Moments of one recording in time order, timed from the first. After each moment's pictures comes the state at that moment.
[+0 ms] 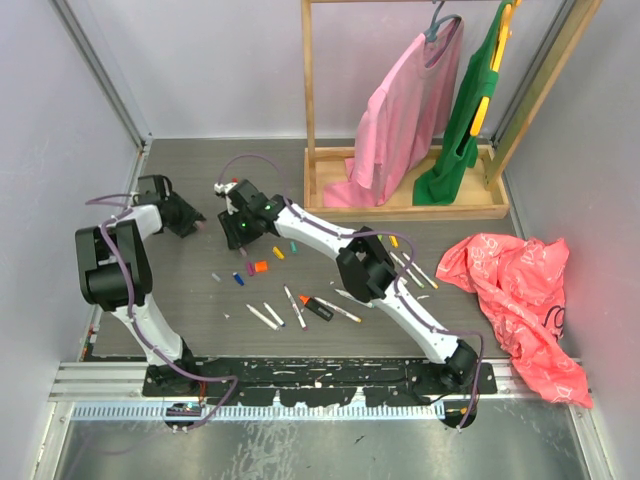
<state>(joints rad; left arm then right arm) 0.21 1.84 1.11 -0.21 0.17 -0.72 0.91 2.65 2.41 -0.57 -0.17 0.28</state>
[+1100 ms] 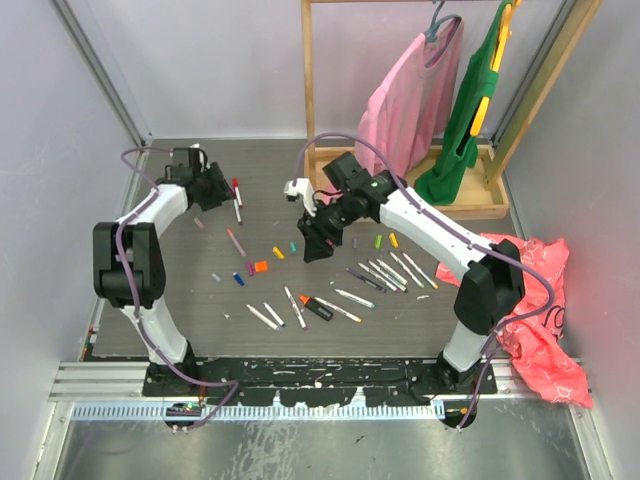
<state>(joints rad) -0.01 1.80 1.27 -0.28 0.17 -0.49 0.70 1.72 1.58 -0.86 -0.69 -0.40</state>
